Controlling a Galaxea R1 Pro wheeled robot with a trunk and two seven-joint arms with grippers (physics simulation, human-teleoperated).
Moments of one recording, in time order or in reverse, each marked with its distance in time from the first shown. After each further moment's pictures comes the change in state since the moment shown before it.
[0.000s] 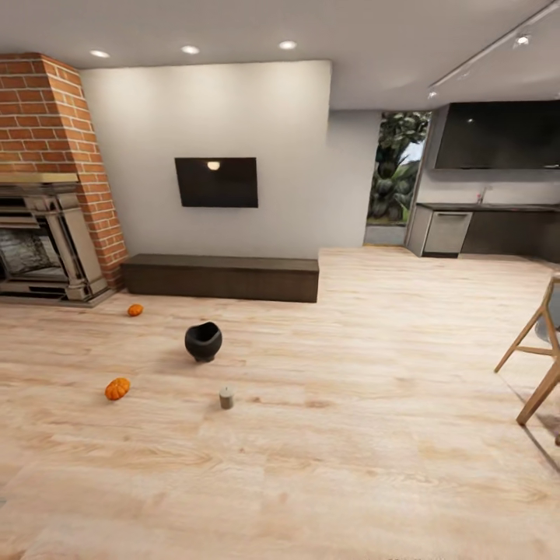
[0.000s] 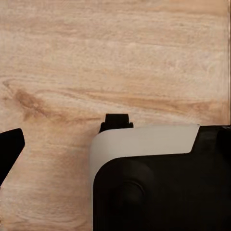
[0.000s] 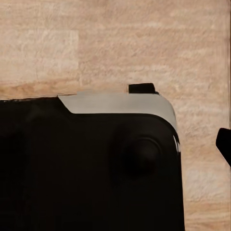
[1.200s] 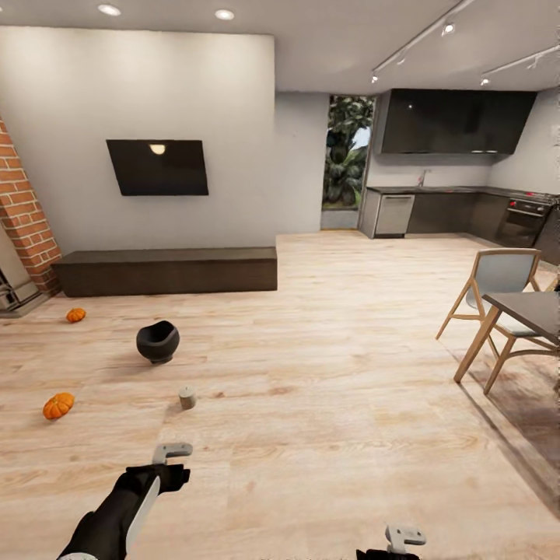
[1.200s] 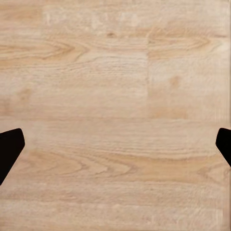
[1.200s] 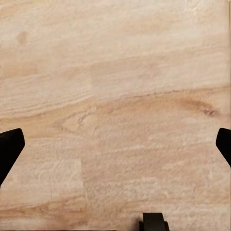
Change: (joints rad) left arm -0.408 0.016 0.055 -0.387 0.009 0.466 0.054; right arm -0.131 -0.001 0.000 -0.619 -0.014 0.435 0.001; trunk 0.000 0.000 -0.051
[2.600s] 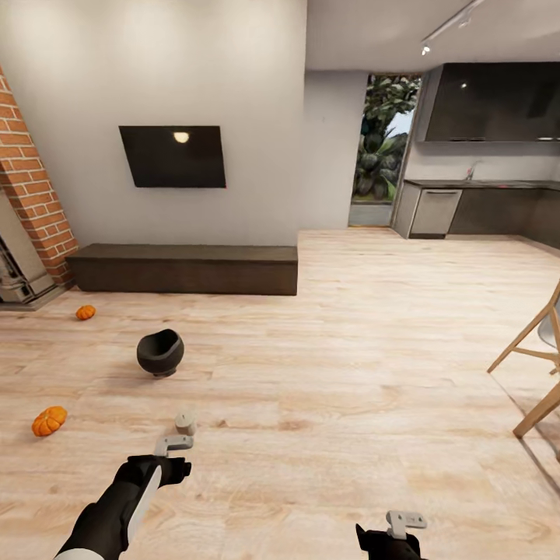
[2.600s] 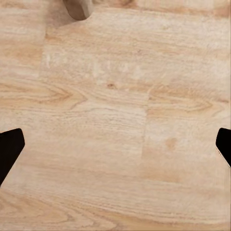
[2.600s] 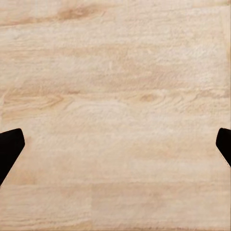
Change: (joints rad) left arm 0.000 -0.009 0.005 -0.083 0.000 0.102 0.003; right arm 0.000 0.000 -0.003 -0.009 -0.001 -0.179 -0.003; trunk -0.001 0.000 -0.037
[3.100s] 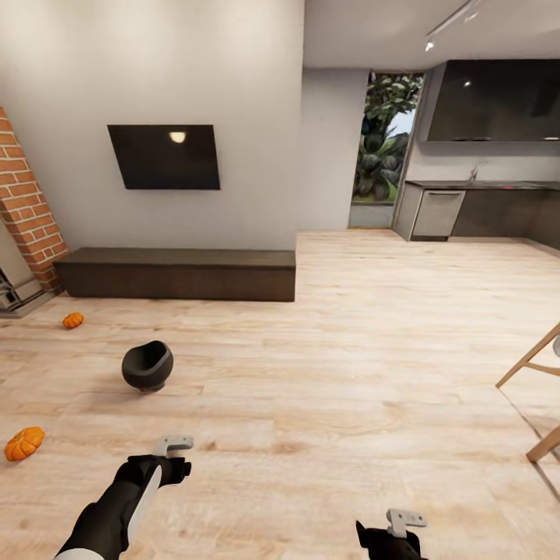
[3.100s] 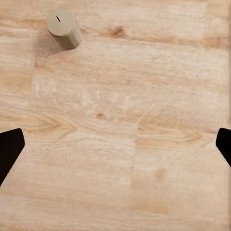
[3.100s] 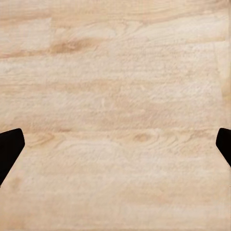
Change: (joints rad) left arm 0.000 0.000 -0.001 0.000 0.000 -0.001 0.001; right arm 0.000 0.001 0.000 0.002 0.001 -0.029 -0.004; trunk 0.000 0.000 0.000
